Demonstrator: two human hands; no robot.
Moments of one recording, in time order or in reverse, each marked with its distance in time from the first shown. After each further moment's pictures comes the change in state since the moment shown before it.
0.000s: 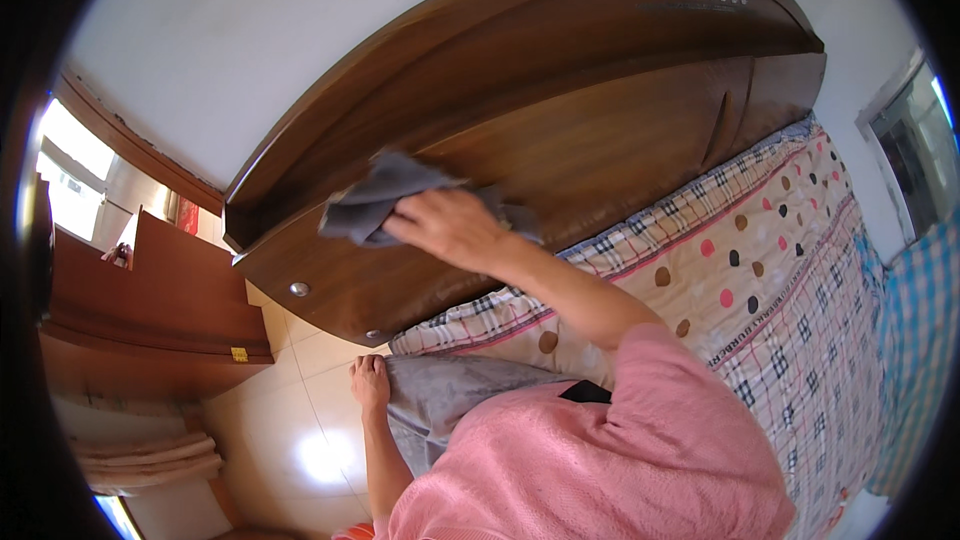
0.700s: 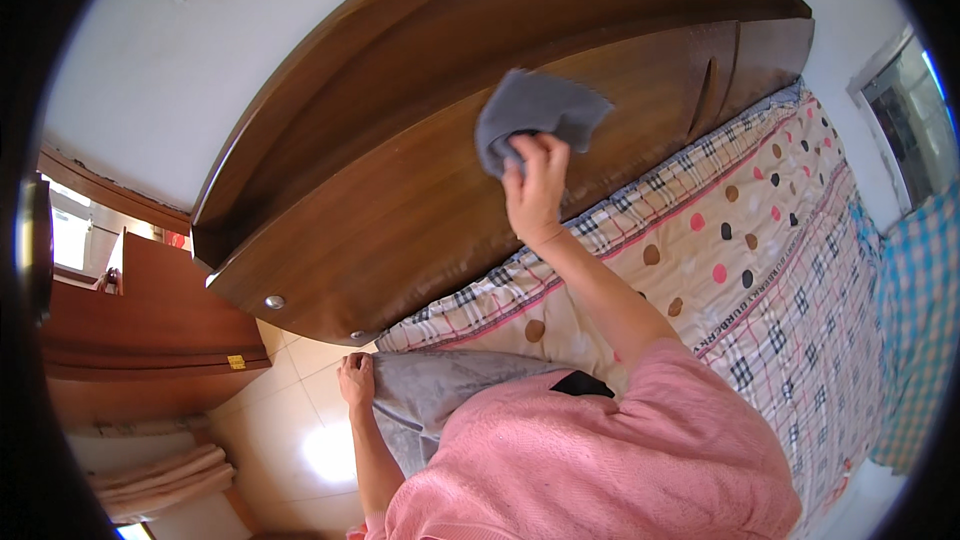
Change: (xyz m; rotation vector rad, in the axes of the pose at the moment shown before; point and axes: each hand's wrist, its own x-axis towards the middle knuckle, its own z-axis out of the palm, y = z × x) left_hand 0.014 -0.005 -0.003 -0.080 -0.101 -0.056; right_hand -0.107 0.061 -0.015 -0.090 0.483 0.726
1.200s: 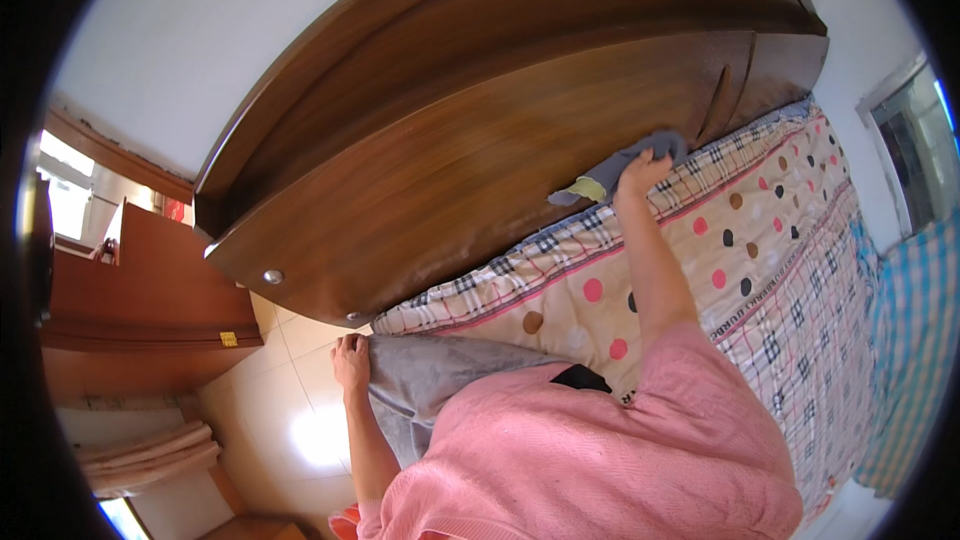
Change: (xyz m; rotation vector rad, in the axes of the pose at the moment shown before) left_hand -0.005 0.009 0.000 0.049 0.036 -0.001; right_hand -0.023 0.208 -0.051 0.043 0.483 0.766
